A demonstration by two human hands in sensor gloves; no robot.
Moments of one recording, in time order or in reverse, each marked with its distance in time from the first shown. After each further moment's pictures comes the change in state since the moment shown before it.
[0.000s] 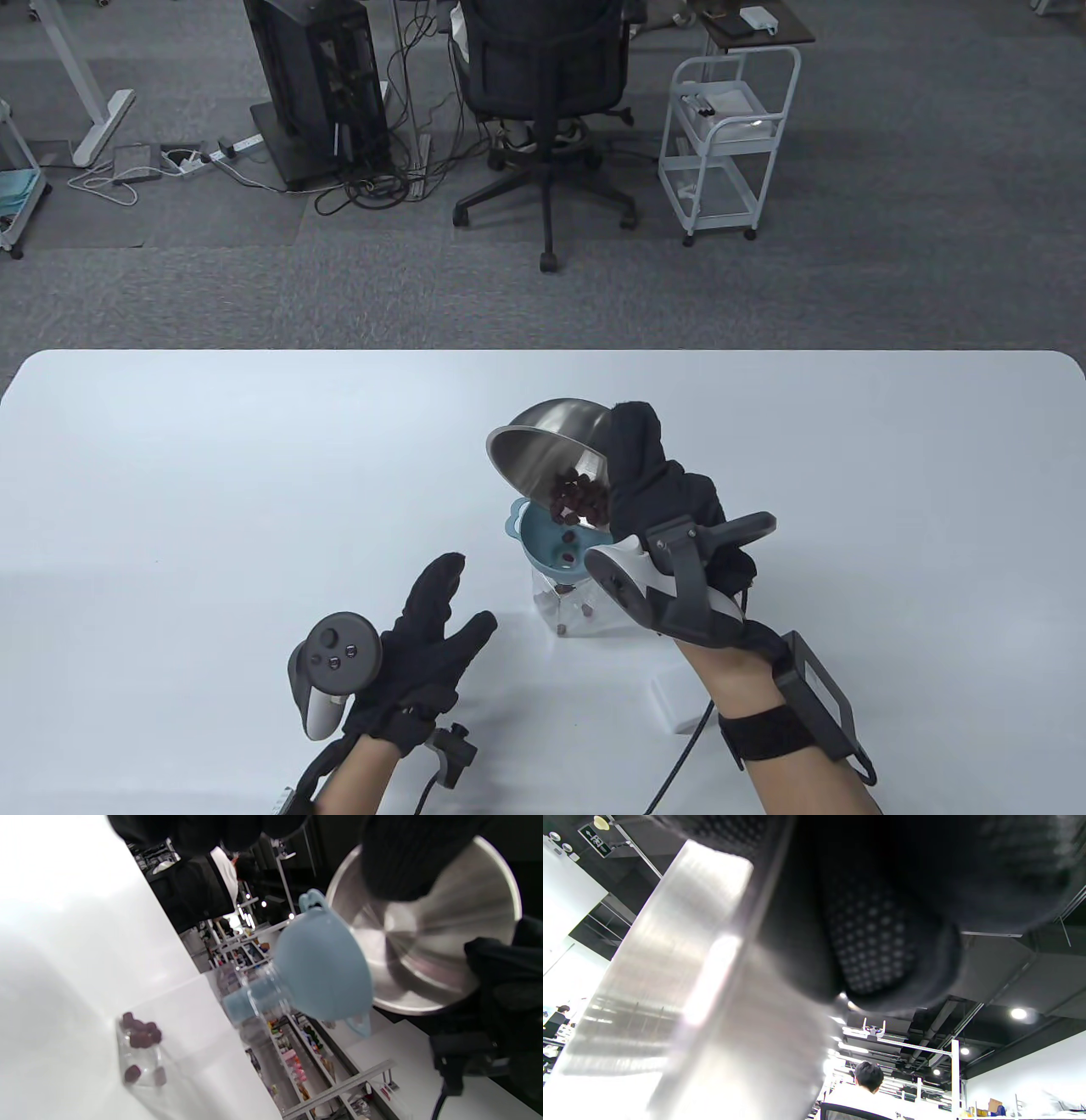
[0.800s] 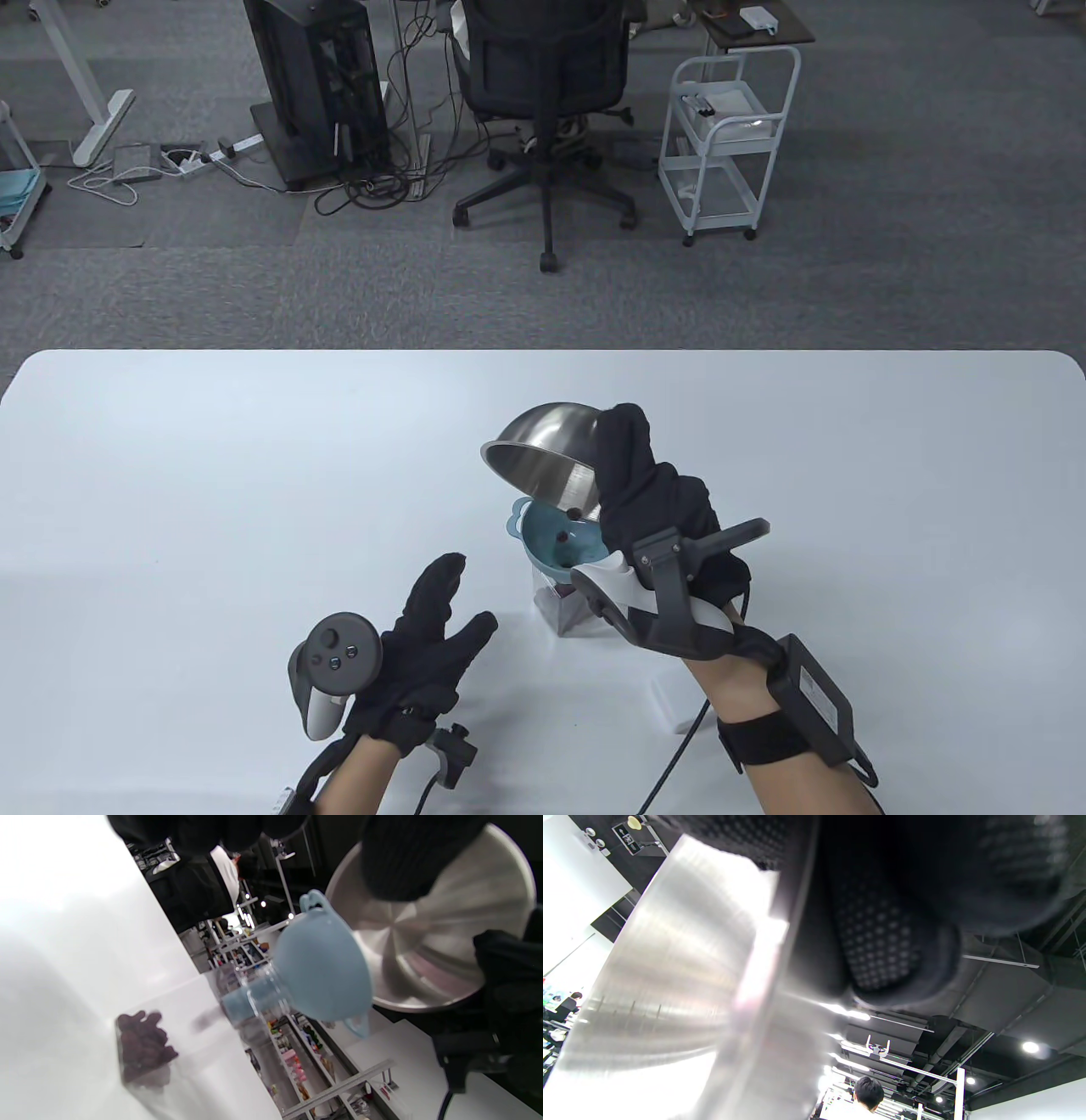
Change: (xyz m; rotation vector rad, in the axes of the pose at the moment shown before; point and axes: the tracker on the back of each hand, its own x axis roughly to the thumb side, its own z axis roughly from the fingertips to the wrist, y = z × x) left_hand 0.000 0.000 0.000 0.000 -0.002 -0.001; right_hand 0.008 -0.005 0.002 -0.043 -0.055 0.074
